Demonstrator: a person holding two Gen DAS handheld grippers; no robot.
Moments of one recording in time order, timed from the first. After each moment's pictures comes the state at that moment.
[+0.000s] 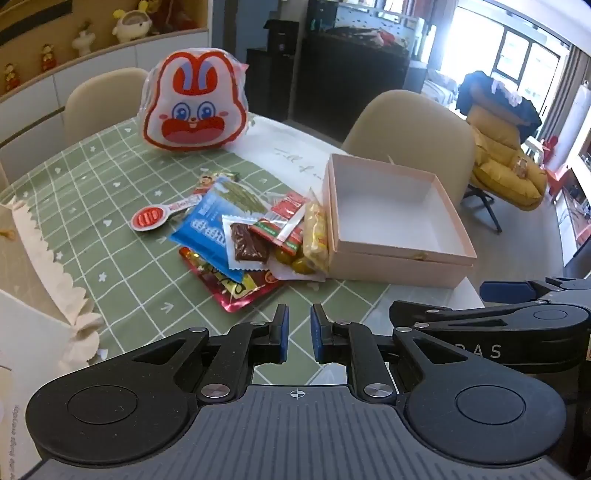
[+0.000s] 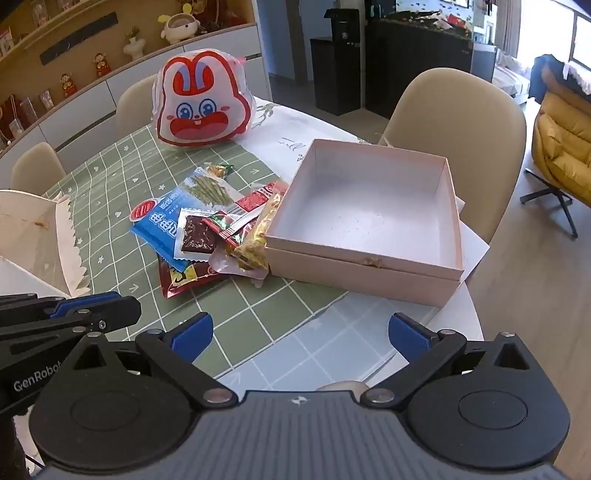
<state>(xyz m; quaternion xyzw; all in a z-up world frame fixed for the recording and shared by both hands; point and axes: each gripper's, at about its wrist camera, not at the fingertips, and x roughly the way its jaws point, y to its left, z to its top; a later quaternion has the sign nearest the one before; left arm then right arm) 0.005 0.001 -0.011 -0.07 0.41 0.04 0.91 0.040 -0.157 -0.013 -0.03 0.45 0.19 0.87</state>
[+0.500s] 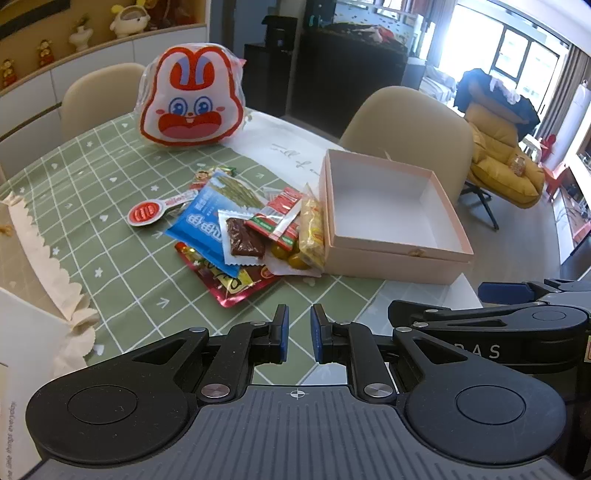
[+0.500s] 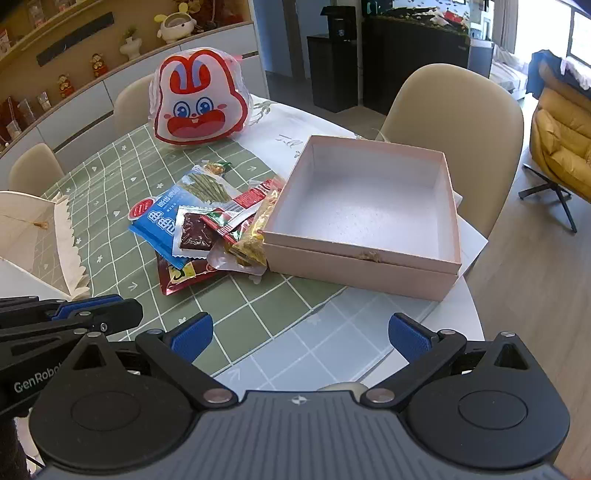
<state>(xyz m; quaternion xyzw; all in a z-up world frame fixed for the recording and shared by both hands) 0.005 -0.001 -0.010 -0.07 0.42 0.03 0.90 0.040 -0.159 -0.014 -0.03 0.46 0.18 0.87</state>
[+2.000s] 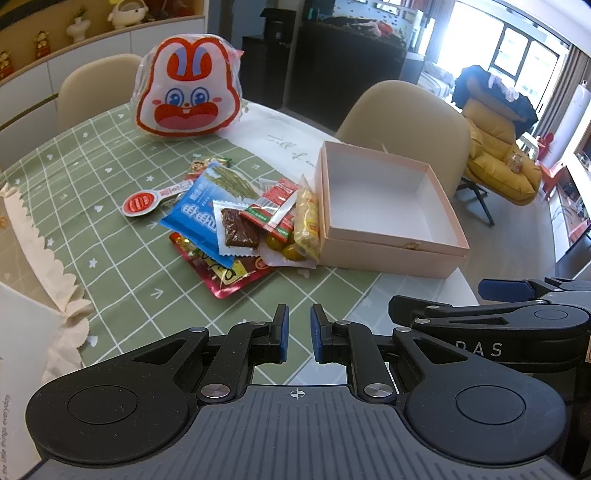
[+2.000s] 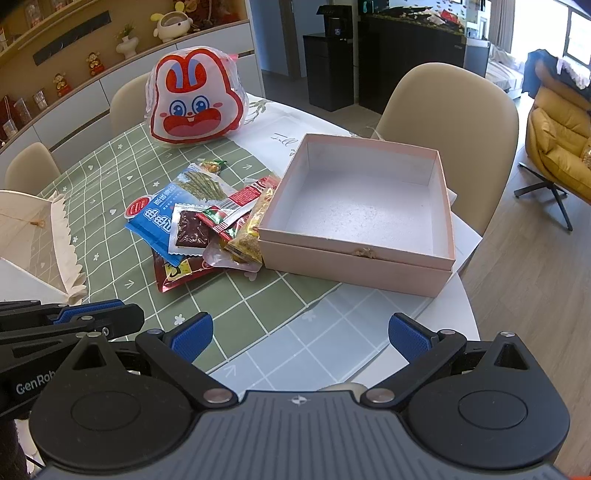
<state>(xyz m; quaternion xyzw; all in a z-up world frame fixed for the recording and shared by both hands) 0.005 -0.002 -0.014 -0.08 0.43 0.03 0.90 0.037 -0.161 -0.014 -0.03 0.46 0.18 0.87</state>
